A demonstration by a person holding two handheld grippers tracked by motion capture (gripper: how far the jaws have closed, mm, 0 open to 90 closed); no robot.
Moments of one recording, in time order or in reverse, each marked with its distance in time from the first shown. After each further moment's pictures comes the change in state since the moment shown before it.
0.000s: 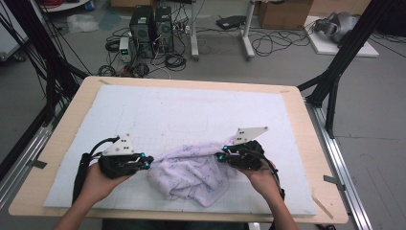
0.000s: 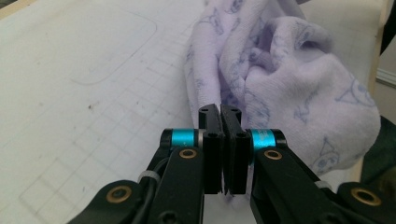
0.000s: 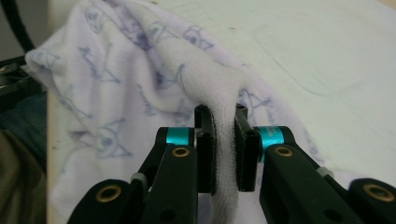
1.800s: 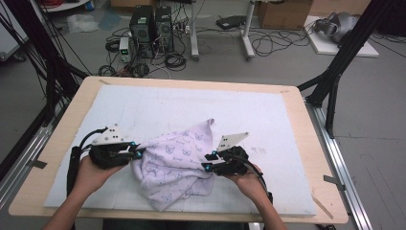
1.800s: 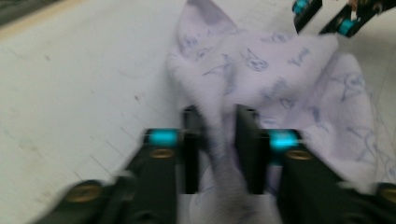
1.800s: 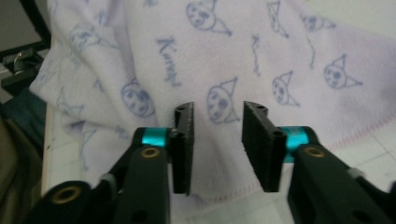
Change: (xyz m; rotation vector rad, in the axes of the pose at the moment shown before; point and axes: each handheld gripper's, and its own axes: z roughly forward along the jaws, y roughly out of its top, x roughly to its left) left arm 0.030 -0.011 -0.005 -0.025 0.062 -0.092; right arm 0.004 -0.011 0.045 0.047 0.057 0.009
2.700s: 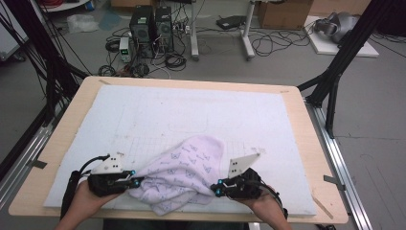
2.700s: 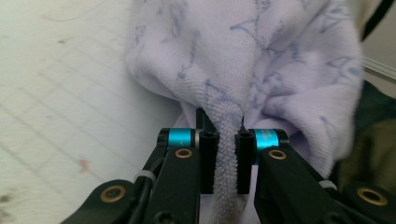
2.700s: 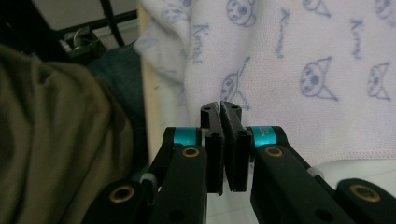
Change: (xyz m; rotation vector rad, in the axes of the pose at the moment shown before) left arm -0.044 -0.042 -0.009 0.063 -0.138 0.060; right arm 0.054 -0.029 -0.040 0.064 0.157 -0.052
